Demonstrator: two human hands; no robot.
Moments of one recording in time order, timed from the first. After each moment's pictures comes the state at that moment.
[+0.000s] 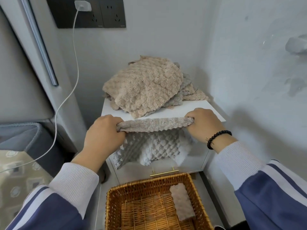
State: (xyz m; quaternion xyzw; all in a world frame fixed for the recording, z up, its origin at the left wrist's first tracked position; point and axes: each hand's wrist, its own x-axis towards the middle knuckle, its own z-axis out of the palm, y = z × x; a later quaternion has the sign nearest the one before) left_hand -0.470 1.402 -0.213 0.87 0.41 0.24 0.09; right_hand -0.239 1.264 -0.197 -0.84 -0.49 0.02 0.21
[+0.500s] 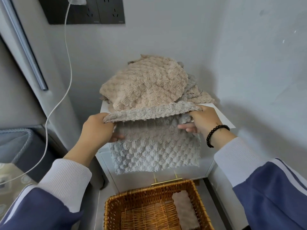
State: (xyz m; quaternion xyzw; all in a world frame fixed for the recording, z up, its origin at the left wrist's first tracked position) left_hand -0.450 1.446 -0.204 0.68 0.51 0.29 0.44; right_hand -0.228 1.313 -0.193 -0.73 -0.19 0.32 0.57
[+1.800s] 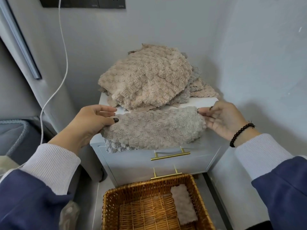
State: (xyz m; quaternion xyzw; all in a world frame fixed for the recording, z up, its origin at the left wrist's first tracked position) left_hand -0.458 1.480 -0.214 0.64 0.49 0.26 0.54; right_hand -0.182 1.299 -0.213 -0.55 -0.08 0.42 0.72
